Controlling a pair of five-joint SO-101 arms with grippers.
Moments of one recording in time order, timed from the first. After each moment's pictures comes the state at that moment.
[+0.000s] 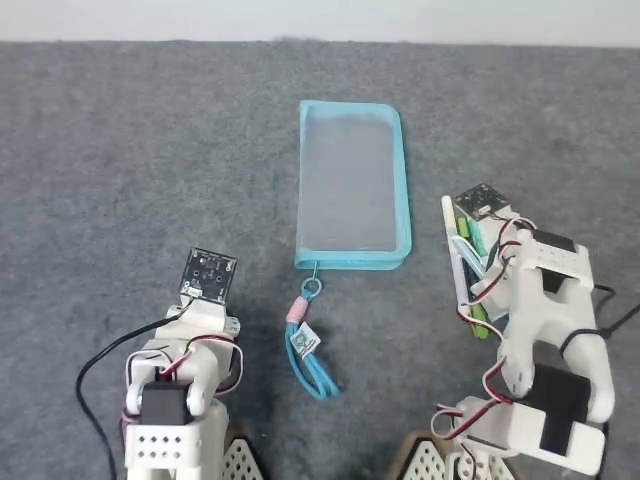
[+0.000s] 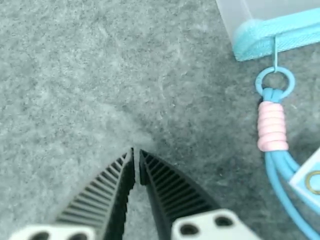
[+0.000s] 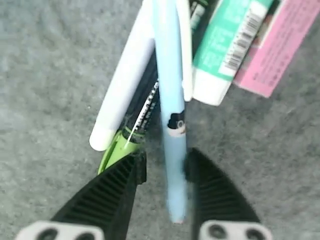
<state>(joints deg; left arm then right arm) -5.7 -102.7 97.2 72.0 -7.3 14.2 -6.8 43.2 55.6 46.4</state>
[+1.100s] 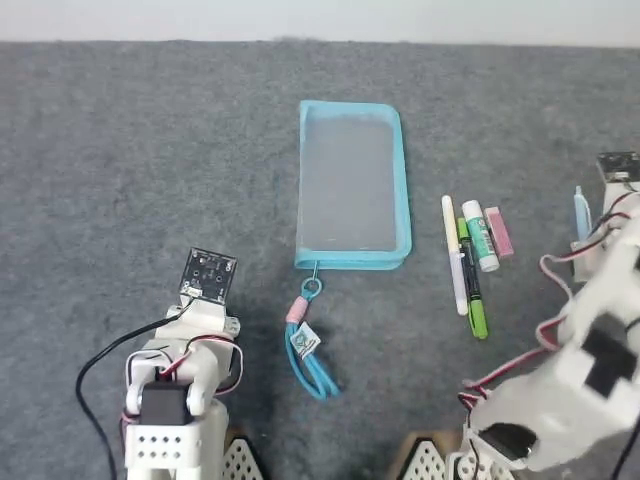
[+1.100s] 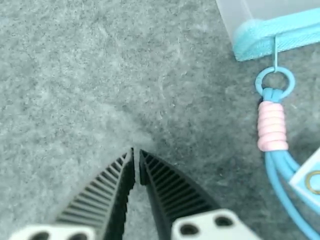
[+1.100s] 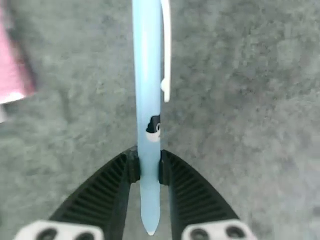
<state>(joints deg) -5.7 -102.7 97.2 72.0 -7.3 34.7 12.9 11.3 59.3 37.6</state>
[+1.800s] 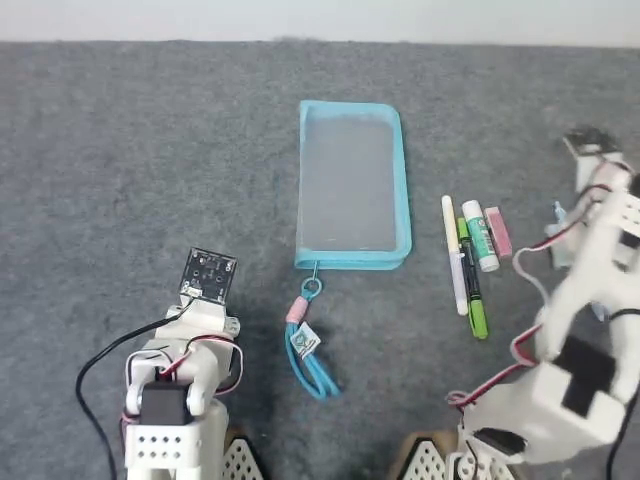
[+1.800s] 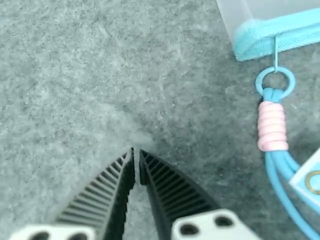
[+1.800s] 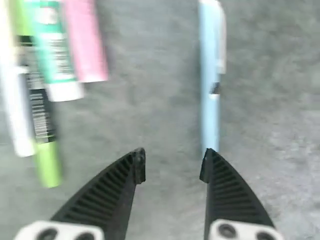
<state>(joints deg) -5.7 -102.7 97.2 72.0 -7.3 24.8 2.4 6.2 79.7 35.4</state>
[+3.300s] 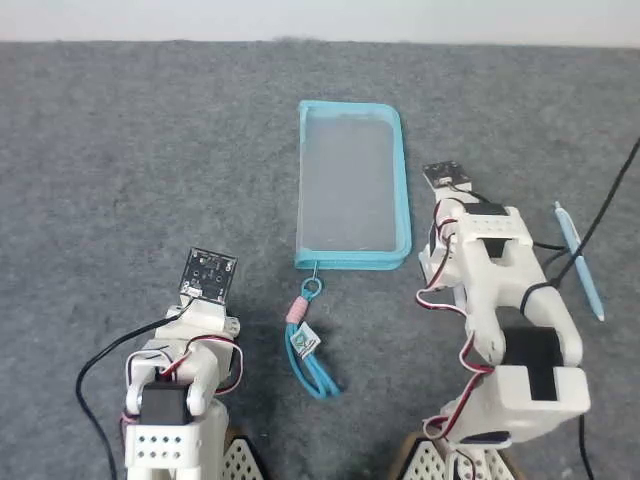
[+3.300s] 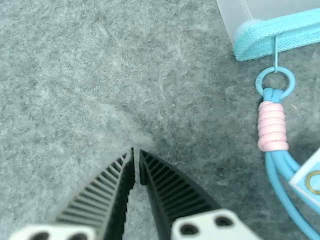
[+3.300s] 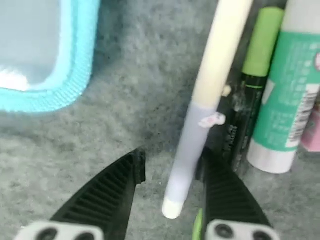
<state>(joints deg) -5.7 -102.7 97.2 72.0 -7.3 -2.1 5.0 32.4 57.9 13.2</state>
